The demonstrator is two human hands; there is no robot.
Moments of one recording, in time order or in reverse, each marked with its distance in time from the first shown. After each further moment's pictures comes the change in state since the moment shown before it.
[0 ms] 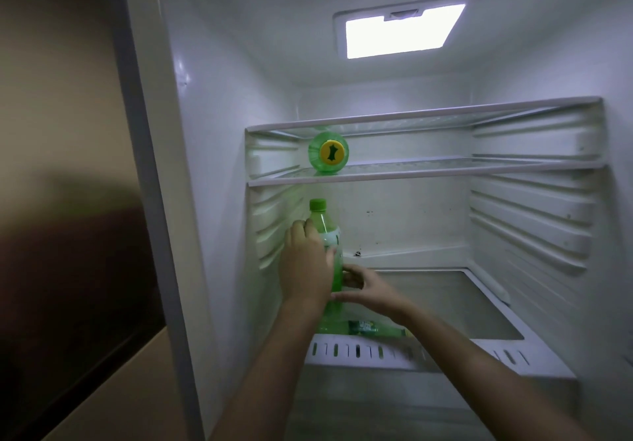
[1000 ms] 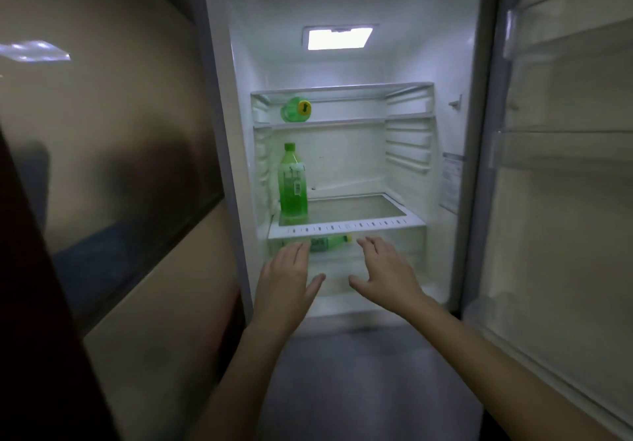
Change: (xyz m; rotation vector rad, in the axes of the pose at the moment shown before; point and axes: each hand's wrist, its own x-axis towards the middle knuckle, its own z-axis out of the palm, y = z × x) left_hand -0.256 -0.026 -0.173 -0.036 -0.283 0.329; right_hand -0.320 -0.079 0.110 -1.000 0.467 0.050
